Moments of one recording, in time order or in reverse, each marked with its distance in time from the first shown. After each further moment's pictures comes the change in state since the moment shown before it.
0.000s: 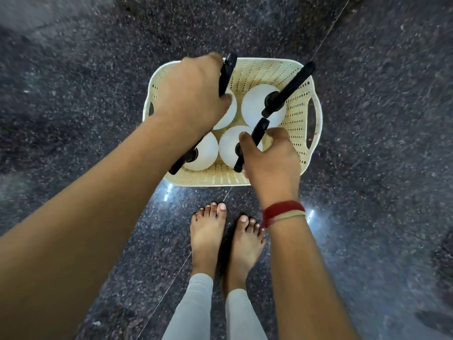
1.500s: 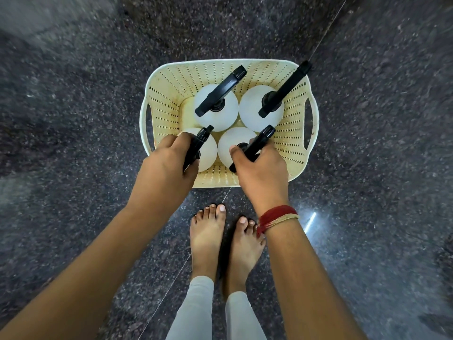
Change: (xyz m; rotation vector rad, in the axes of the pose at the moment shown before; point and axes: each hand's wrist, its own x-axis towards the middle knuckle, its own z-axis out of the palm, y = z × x) left_hand -0.088 -0.047 0.053 -0.165 0.030 -0.032; right_hand 0.009 0.030 0.016 0.121 -0.100 -0.098
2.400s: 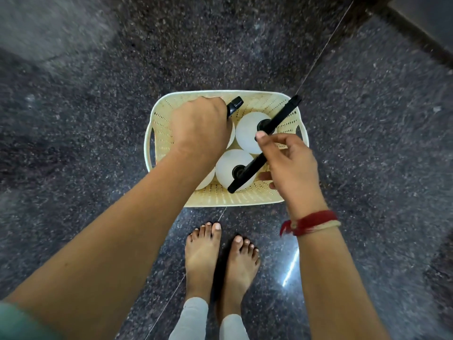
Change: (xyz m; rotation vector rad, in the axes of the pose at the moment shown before) left_hand 0.092 0.069 -0.020 0.514 0.091 0.025; right_hand 0.017 -0.032 -0.048 0.030 0.027 0.009
